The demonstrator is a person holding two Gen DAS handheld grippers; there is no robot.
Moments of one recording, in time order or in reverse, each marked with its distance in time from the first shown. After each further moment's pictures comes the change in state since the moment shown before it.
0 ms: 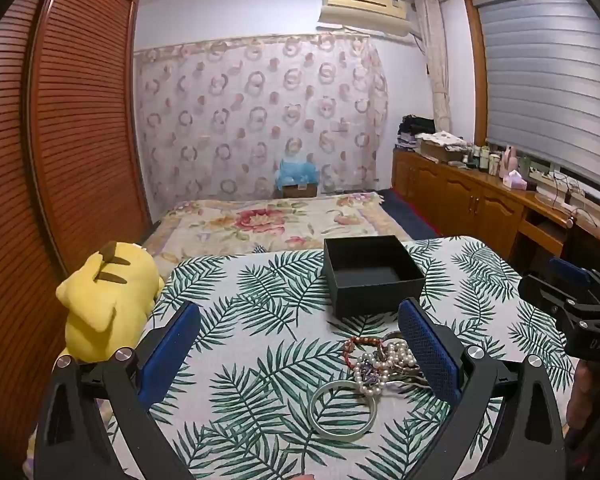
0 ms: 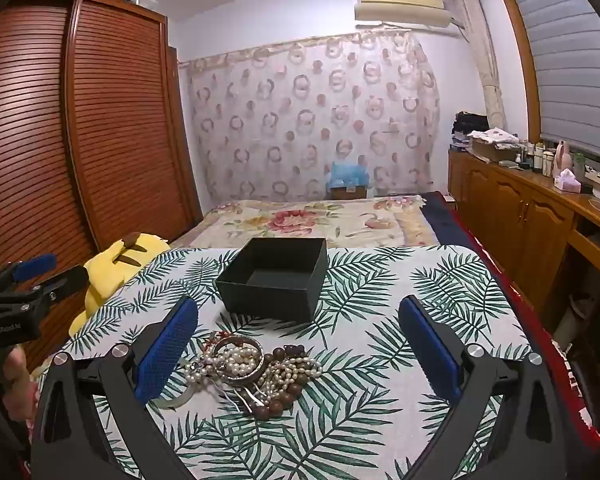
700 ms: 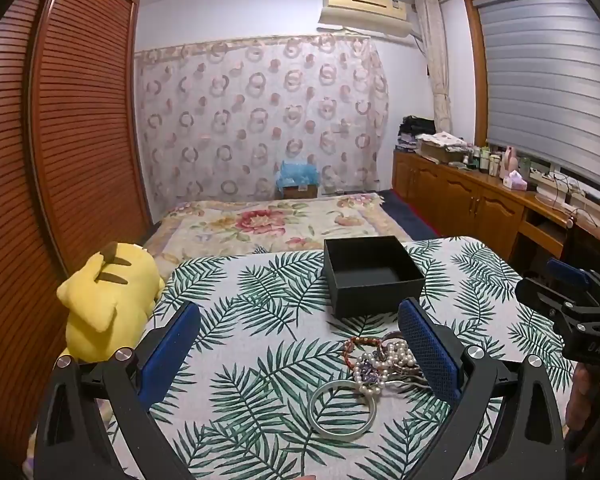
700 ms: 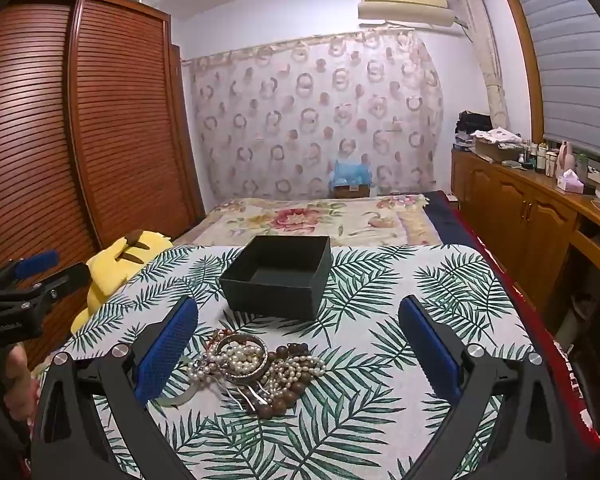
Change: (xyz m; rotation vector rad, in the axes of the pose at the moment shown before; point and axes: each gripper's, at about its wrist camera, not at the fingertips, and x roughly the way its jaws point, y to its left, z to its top) left arm -0.001 0.000 0.000 -0.001 -0.002 0.001; right arm 0.000 0.001 0.000 -0.001 0.003 0.000
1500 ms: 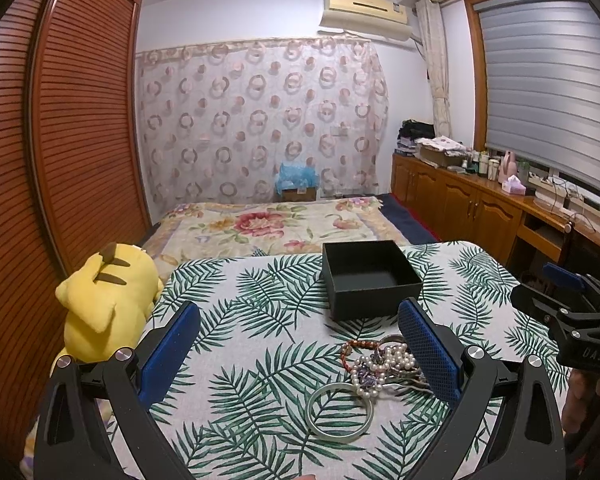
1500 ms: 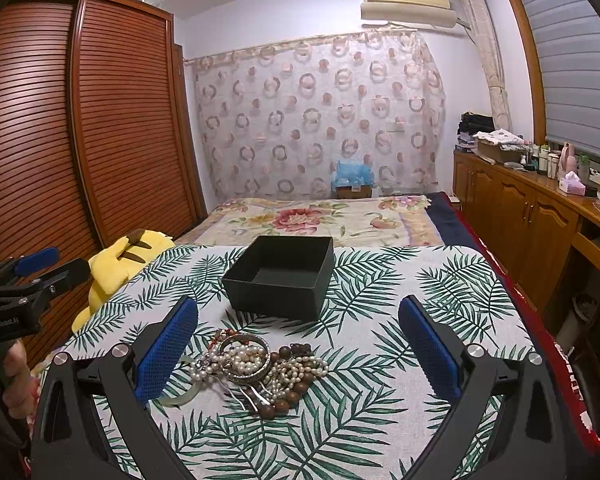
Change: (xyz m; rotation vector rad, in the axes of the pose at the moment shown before) left arm -0.005 -0.005 0.005 -0.003 -0.007 0.001; right arm 0.000 0.002 0.000 -0.003 -0.001 0.000
